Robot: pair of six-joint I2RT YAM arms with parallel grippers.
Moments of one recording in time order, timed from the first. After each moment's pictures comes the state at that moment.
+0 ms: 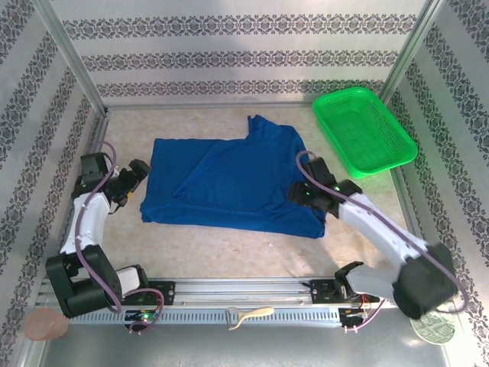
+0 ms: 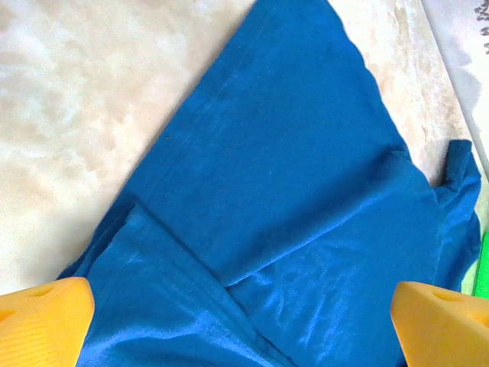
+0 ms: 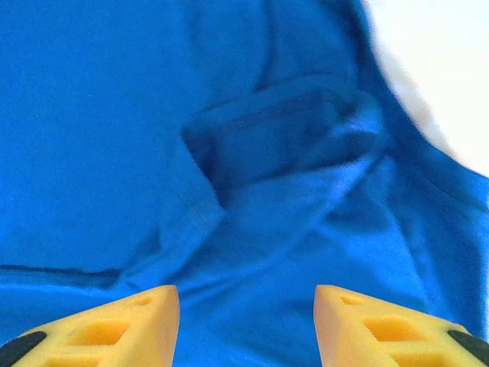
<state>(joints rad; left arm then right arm) 0.36 1.23 0.84 -0.55 0.44 -0.59 0.46 1.26 0.87 -0.66 0.04 0.67</state>
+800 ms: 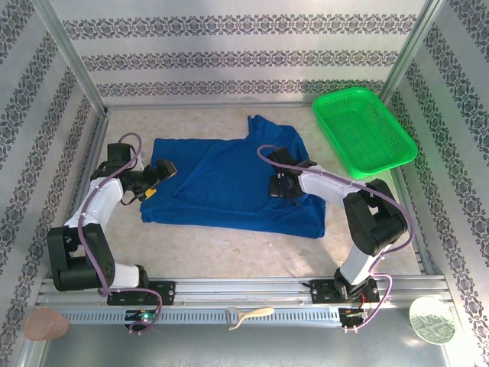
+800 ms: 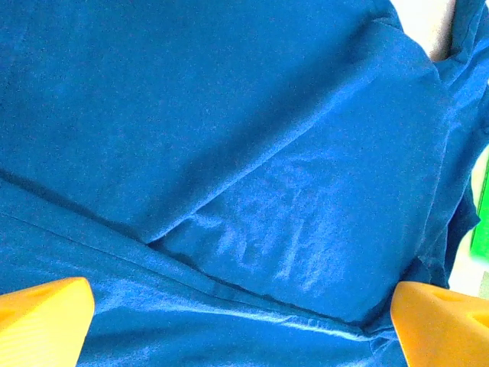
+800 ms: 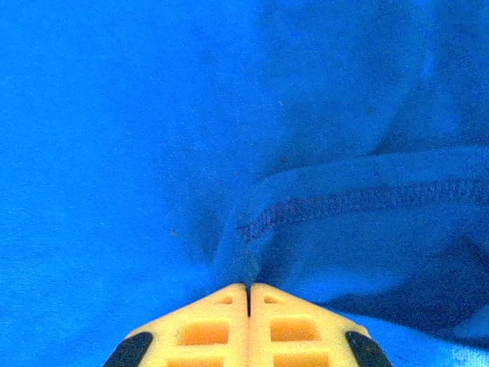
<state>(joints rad) 0.16 1.37 0.91 -0.59 0.51 -0.52 0.51 1.71 1.07 -0.56 0.06 0.59</state>
